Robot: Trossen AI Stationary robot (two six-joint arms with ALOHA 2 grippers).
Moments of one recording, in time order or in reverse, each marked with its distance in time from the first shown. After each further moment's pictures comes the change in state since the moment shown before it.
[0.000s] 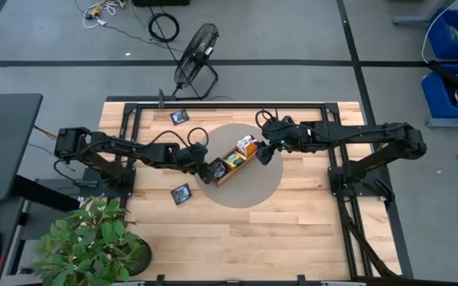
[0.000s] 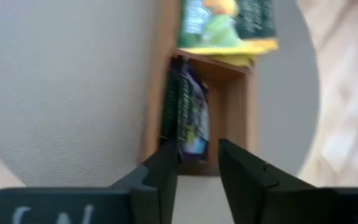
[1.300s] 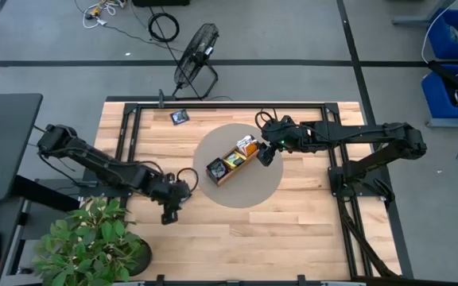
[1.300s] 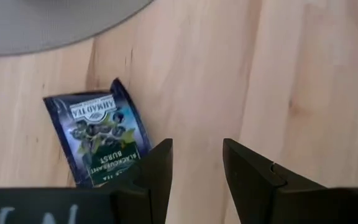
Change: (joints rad) left arm -0.429 -0.204 -0.034 -0.437 0.085 0.236; right arm 0.000 0.000 0.000 -0.011 -0.008 -0.070
